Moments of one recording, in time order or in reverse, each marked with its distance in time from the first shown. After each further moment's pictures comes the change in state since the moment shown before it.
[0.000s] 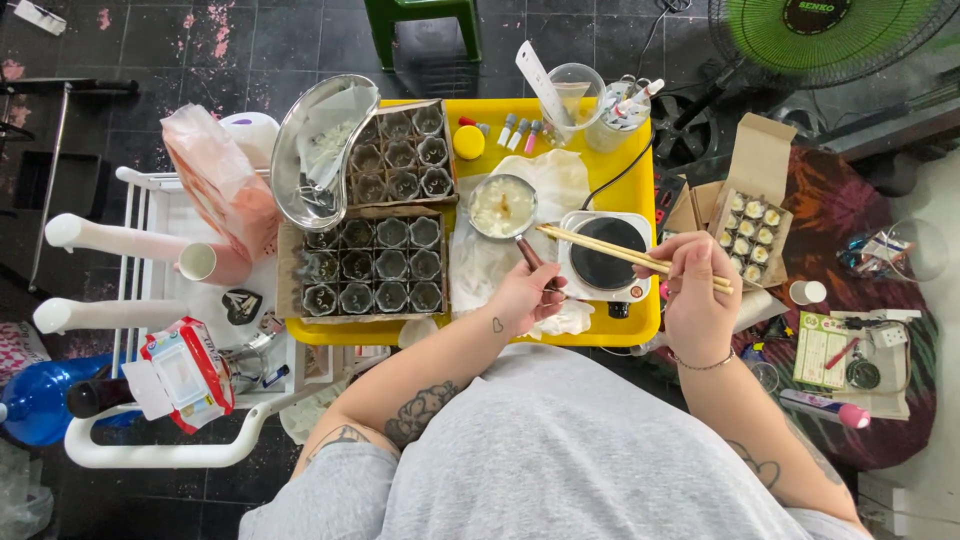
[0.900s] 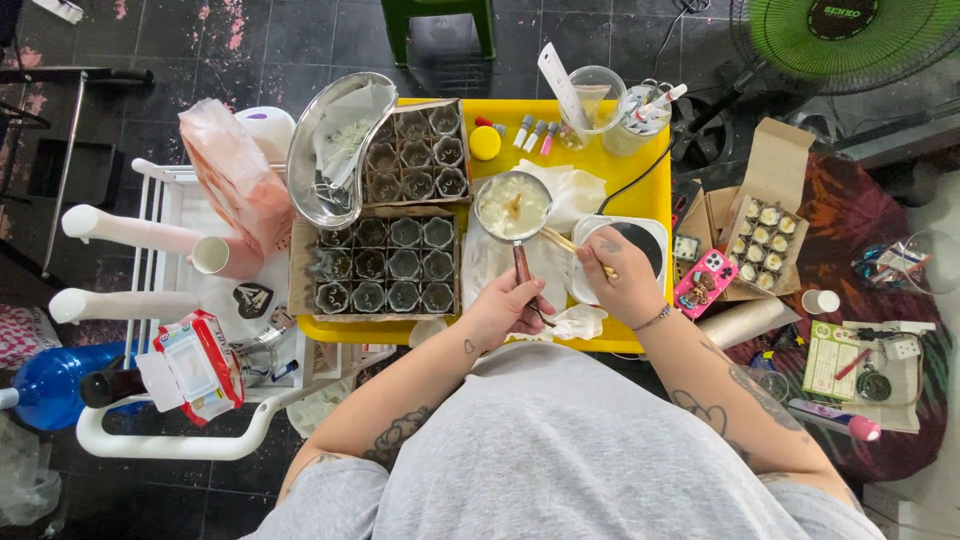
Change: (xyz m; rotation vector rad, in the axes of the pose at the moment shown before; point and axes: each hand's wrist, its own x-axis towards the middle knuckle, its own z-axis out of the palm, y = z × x) left_hand -0.060 0.024 -0.037 0.152 -0.110 0.082; right_hand 0.036 0.056 0.044 -0.750 -0.451 -0.263
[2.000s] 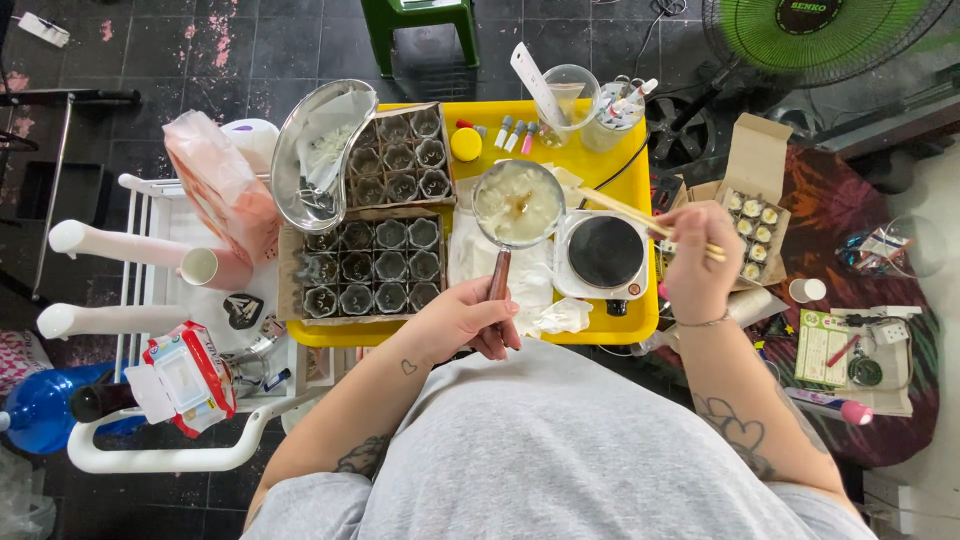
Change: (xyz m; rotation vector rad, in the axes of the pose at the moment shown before) left_hand -0.104 0.075 0.023 0.256 -0.164 -0.031; right_hand -0.024 0.015 -0.062 0.197 0.516 0.070
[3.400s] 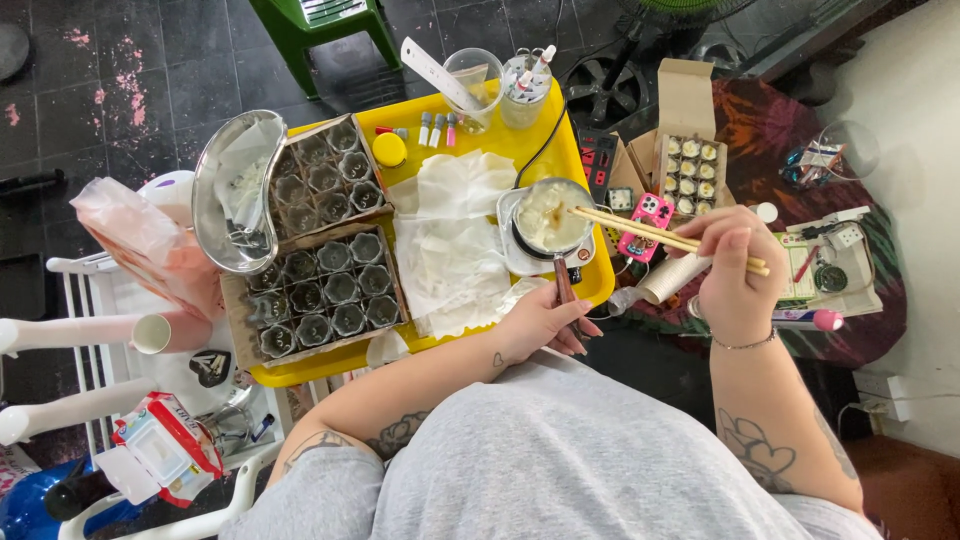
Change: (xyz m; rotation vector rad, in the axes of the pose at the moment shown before) left_hand 0.112 -0.071 0.099 0.134 -0.199 -0.121; right_hand -0.047 -0.073 -0.089 -0.006 0.068 0.046
